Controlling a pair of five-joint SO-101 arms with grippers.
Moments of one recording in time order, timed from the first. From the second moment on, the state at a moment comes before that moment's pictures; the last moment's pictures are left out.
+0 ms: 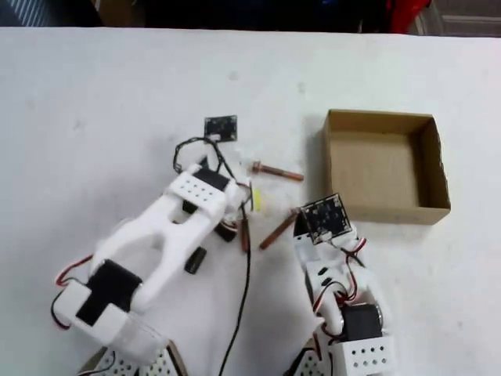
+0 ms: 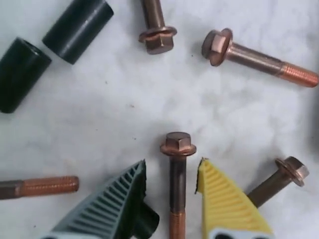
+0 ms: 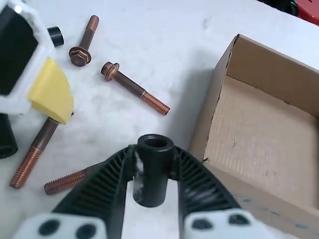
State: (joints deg) left arm 22.8 4.4 31.4 47.6 35.5; right arm -11.5 -102.5 94.5 46.9 18.2
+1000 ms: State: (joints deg) left arm 23.3 19.7 16.4 54.5 32.0; right arm -11.6 -102.5 94.5 46.9 18.2
